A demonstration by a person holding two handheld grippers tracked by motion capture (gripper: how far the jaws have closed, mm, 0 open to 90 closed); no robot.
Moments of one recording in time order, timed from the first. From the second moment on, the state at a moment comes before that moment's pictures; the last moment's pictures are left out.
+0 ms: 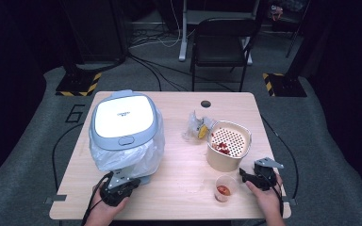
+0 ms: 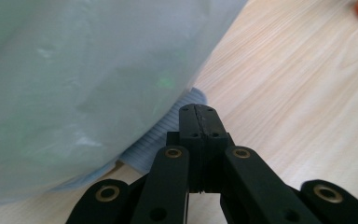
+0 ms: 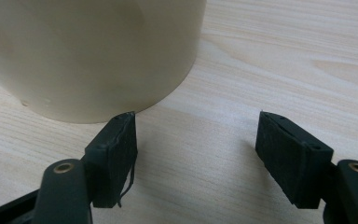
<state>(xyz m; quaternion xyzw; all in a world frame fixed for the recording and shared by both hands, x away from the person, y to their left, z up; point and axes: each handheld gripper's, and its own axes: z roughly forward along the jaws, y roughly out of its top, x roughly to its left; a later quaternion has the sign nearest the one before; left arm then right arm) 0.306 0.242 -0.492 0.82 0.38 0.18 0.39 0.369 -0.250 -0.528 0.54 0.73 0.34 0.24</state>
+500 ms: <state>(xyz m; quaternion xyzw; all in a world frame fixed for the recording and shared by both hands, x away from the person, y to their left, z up) 0.313 0.240 -0.500 0.83 0.36 0.21 0.36 0.369 -0.250 -0.528 0.54 0.73 0.34 0.24</state>
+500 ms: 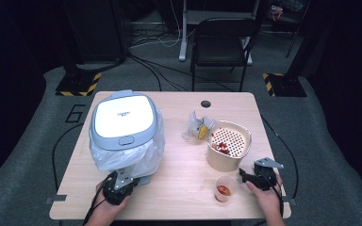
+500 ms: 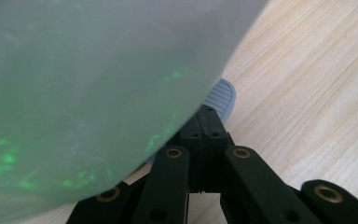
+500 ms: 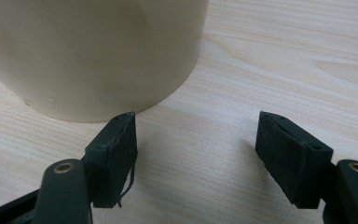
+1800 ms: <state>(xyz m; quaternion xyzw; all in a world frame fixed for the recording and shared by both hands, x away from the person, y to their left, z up) 0.313 0.239 -0.505 0.85 0.34 0.22 0.35 0.353 -0.213 -0.365 0.43 0.77 0.37 0.28</state>
